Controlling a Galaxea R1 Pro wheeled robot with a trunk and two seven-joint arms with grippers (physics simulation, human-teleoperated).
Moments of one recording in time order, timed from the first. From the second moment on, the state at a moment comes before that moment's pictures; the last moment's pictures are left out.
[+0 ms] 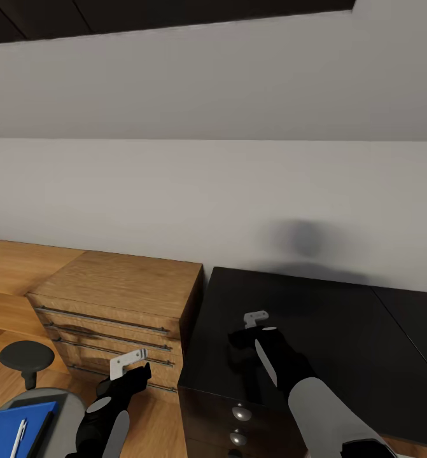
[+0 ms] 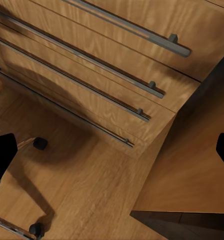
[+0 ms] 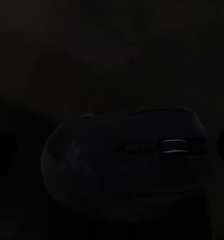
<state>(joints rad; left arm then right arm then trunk) -0.08 -0.13 -0.05 -1.56 0.22 0.59 0.45 -0.73 0.17 0.03 -0.58 0.14 0.46 0.09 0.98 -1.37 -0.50</state>
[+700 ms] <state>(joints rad) -0.08 -0.13 -0.05 -1.56 0.22 0.59 0.45 -0.73 0.17 0.03 -0.59 0.14 0.46 0.09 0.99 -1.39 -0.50</state>
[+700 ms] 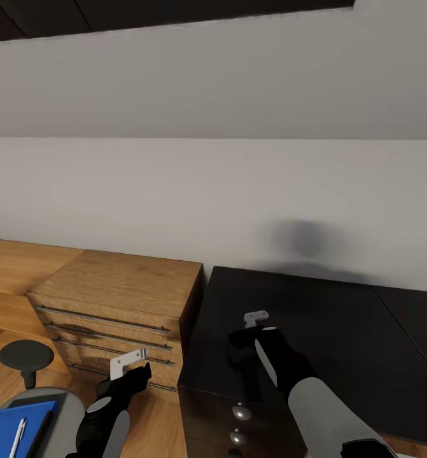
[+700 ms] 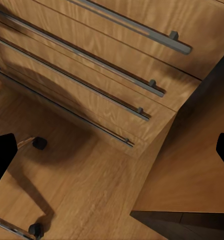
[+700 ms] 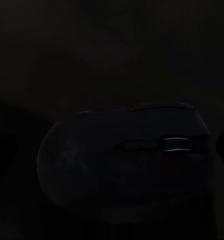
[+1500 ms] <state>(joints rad) -0.08 -0.13 -0.05 -1.56 0.22 0.59 0.45 -0.73 0.17 0.03 -0.59 0.14 0.46 0.09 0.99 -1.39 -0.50</state>
